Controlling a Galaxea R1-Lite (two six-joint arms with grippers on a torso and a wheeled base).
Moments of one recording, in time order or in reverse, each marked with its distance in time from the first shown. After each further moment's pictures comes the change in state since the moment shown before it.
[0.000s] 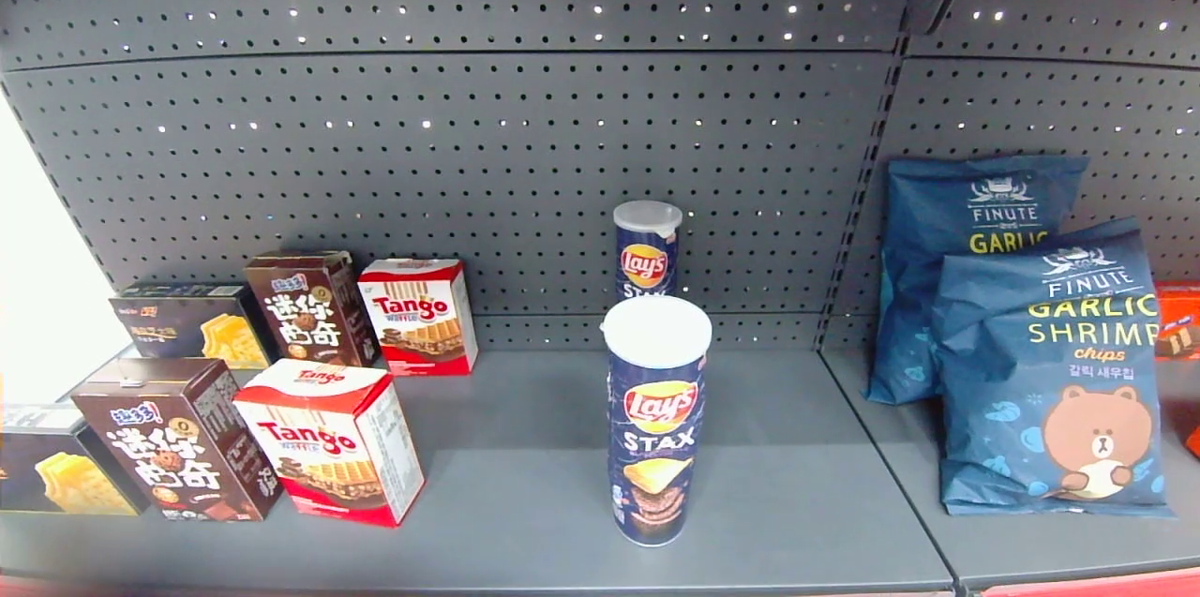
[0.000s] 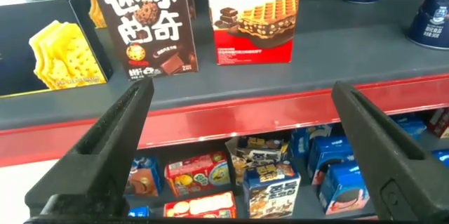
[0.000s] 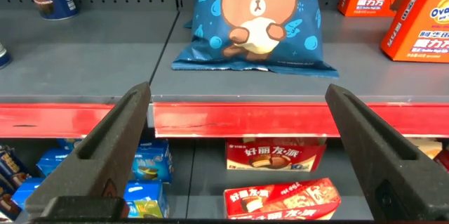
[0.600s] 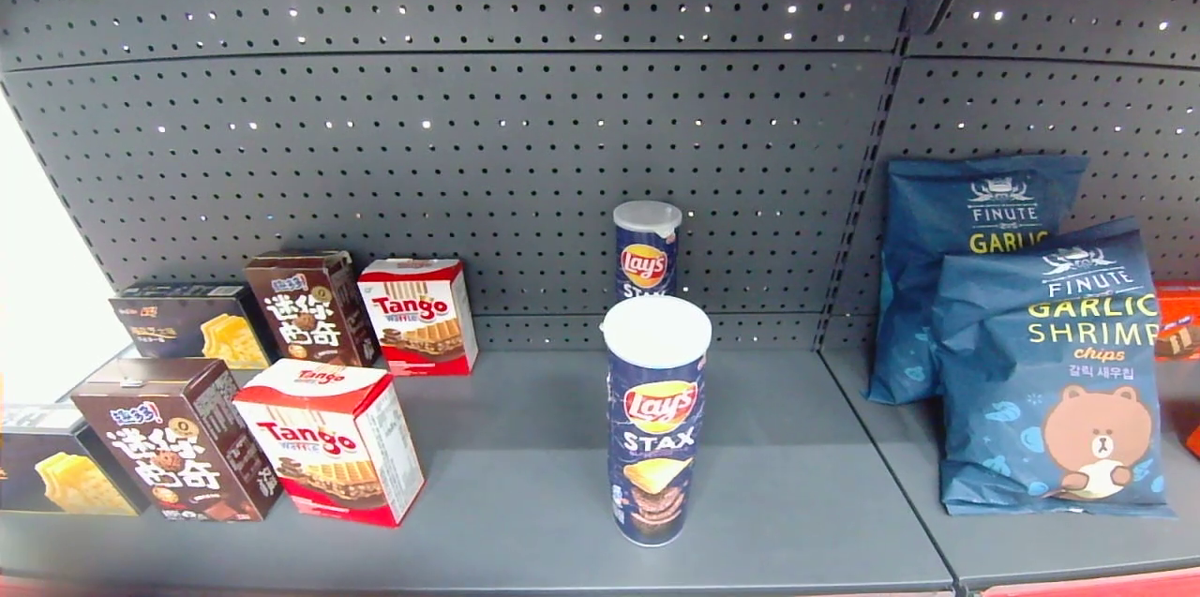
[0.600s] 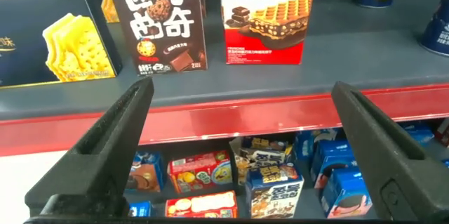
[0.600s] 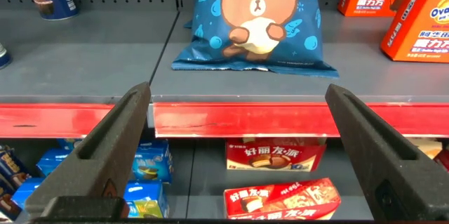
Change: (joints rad) left arm -0.001 0.000 0.000 0.000 0.049 -0.027; right arm 0.000 0.000 0.000 0.000 0.000 0.000
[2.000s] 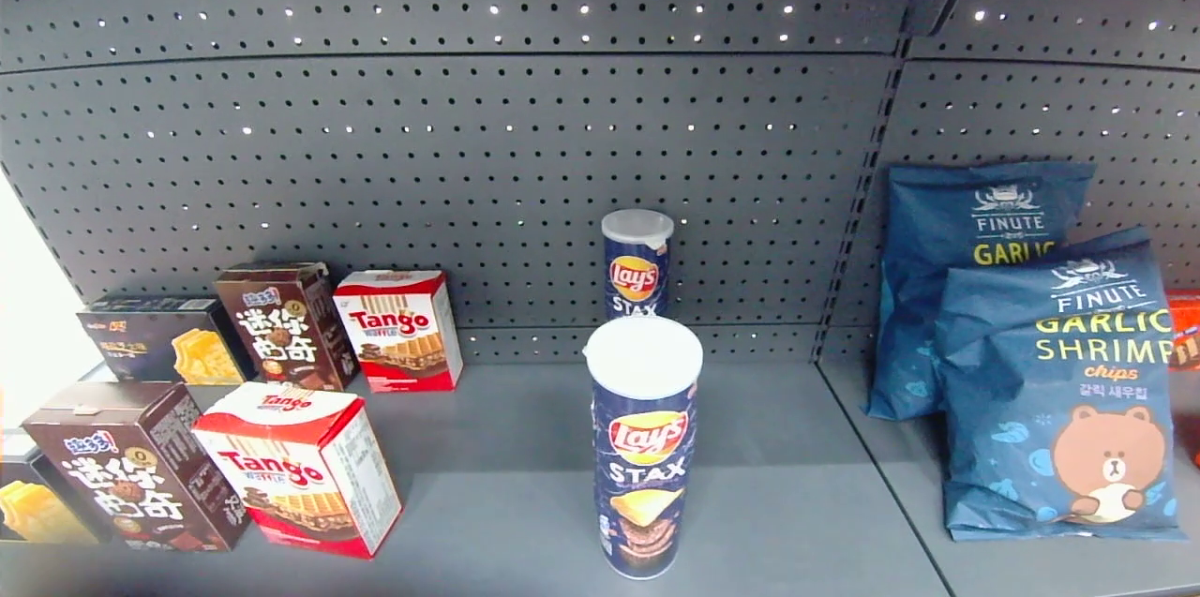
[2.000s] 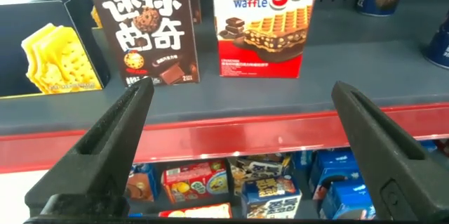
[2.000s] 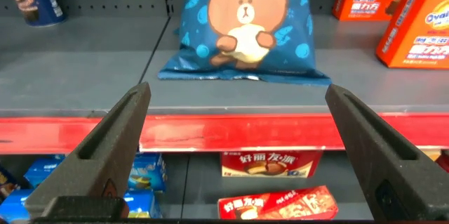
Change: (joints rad) left arm 0.000 0.000 0.000 -0.001 0.000 -0.003; right arm 0.000 0.000 0.000 0.000 0.000 0.000
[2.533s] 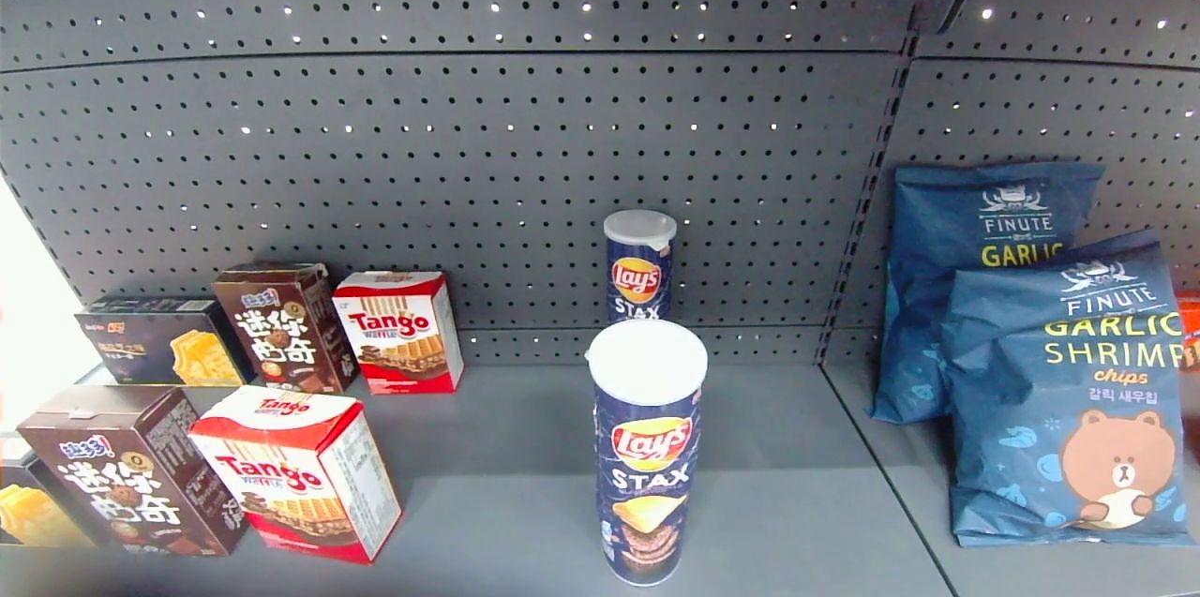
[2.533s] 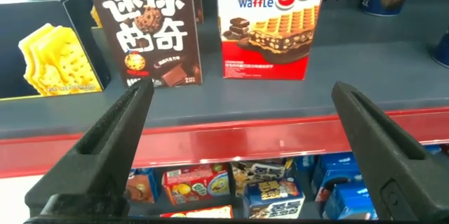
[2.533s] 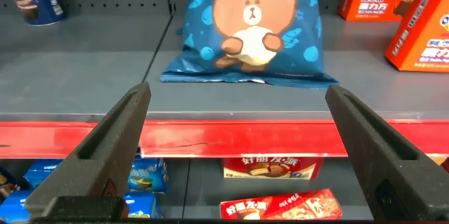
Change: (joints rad) left arm 0.000 0.000 0.000 0.000 -0.001 0.000; right arm 0.000 0.000 0.000 0.000 0.000 0.000
